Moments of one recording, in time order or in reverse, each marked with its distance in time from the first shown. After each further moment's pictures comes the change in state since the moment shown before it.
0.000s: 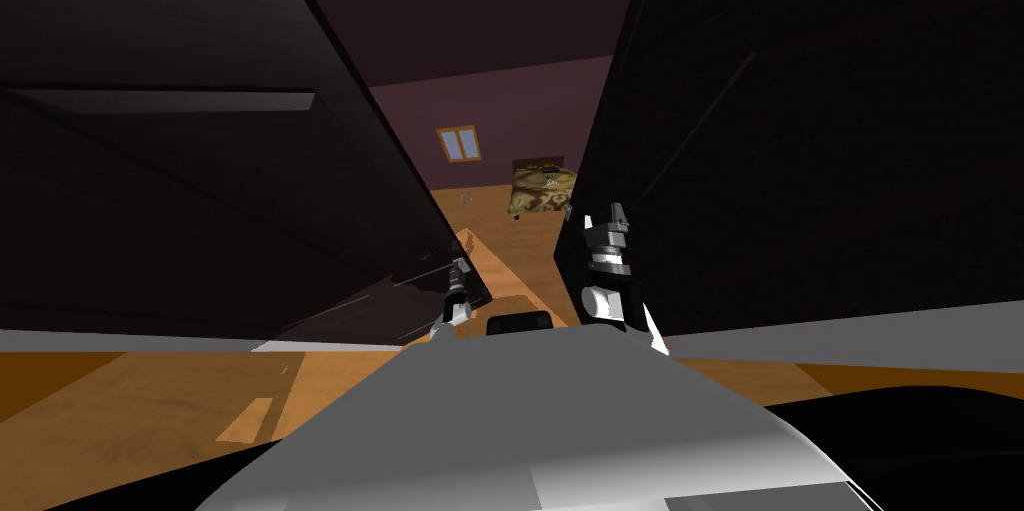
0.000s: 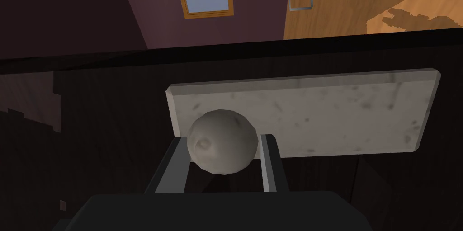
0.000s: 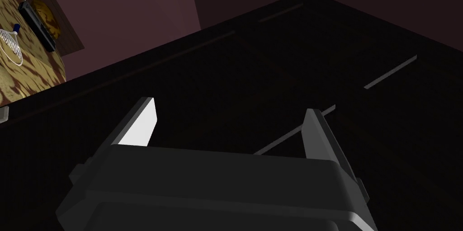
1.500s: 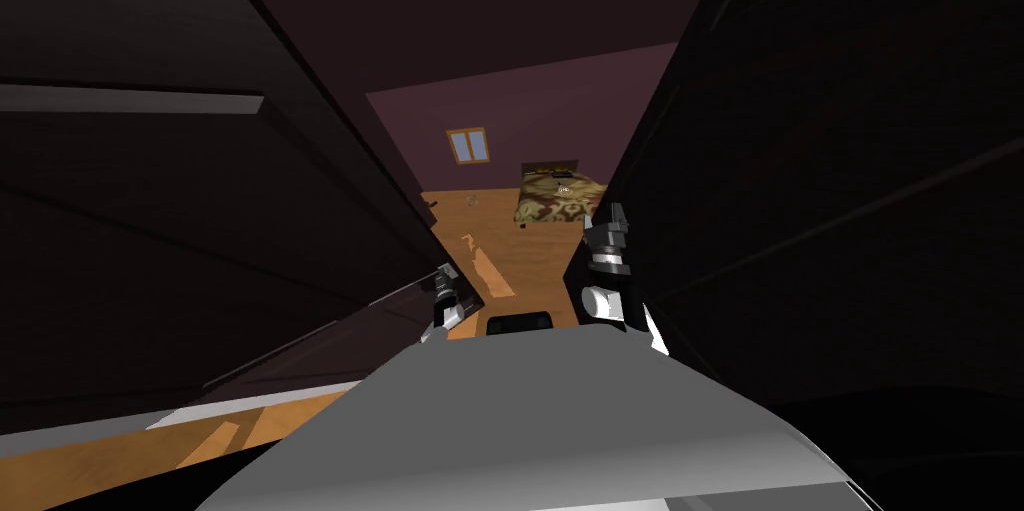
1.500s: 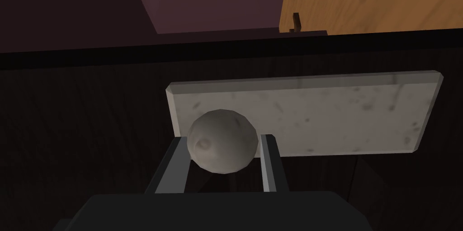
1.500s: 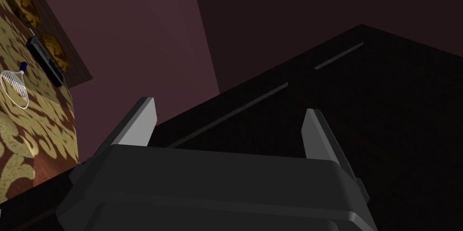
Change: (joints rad) arm -0.001 0.026 0.128 0.052 0.074 -0.030 -0.034
